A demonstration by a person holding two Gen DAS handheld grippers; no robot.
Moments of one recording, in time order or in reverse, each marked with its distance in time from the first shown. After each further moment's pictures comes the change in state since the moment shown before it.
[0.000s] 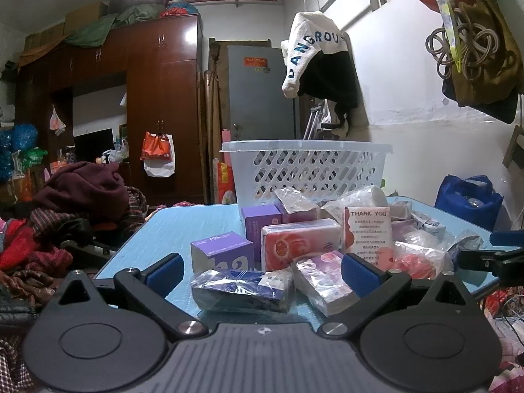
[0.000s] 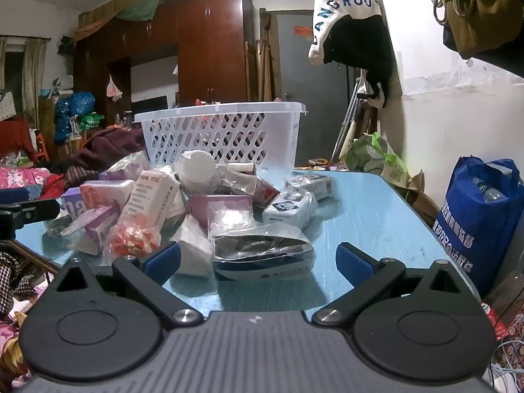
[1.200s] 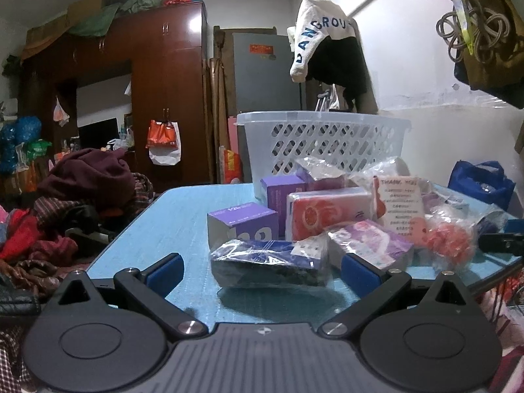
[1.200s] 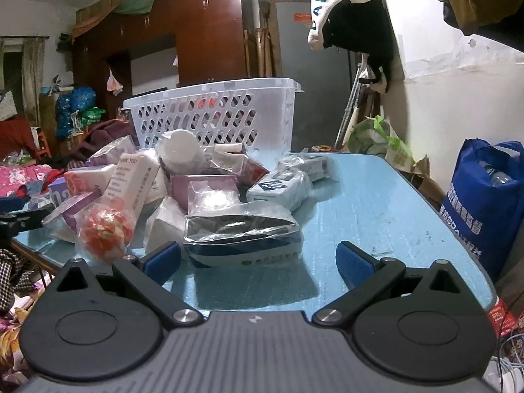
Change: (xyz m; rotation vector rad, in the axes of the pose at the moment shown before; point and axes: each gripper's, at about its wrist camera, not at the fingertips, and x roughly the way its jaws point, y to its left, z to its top) left arm 0.021 0.017 -0.021 -0.006 0.042 0.052; right arm 0.015 -0.019 -0.012 0.021 0.037 0.033
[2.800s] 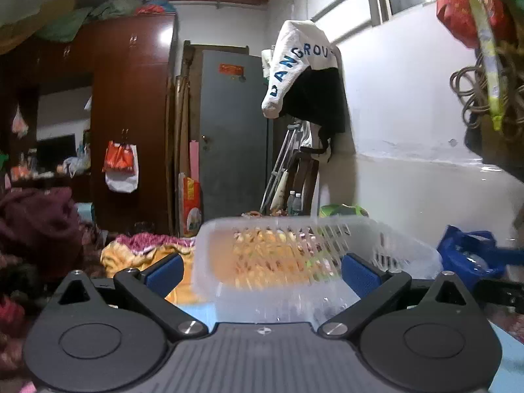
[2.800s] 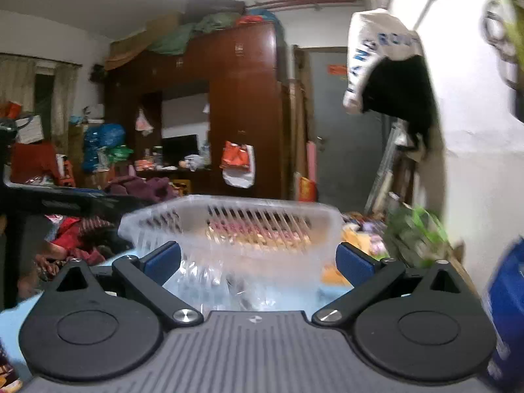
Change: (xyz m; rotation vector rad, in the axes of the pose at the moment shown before) left arm 0.109 0.012 0.159 -0.047 -0.066 -0.171; right arm 0.035 -0.001 0.116 -0.062 -0.181 0.096
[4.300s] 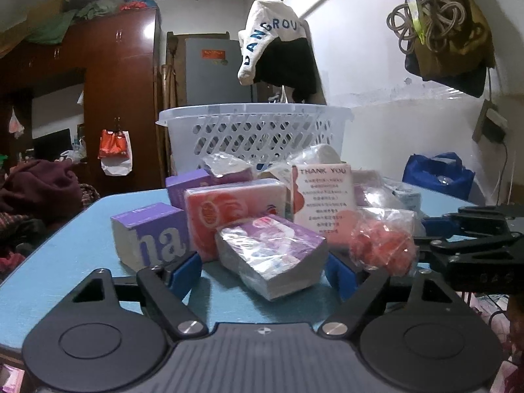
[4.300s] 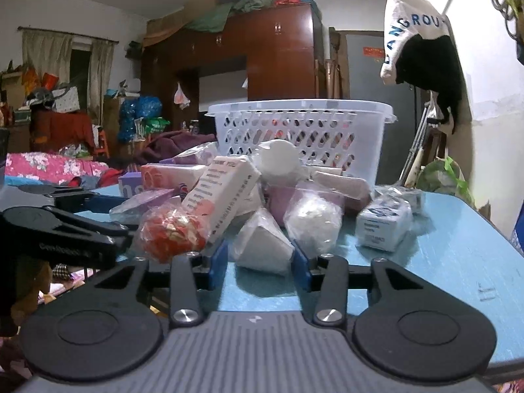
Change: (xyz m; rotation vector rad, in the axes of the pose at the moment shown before) left arm -0.086 -0.064 -0.164 0.092 0.043 -0.005; right arm -0.037 0.054 -0.118 -0.076 0.051 0.124
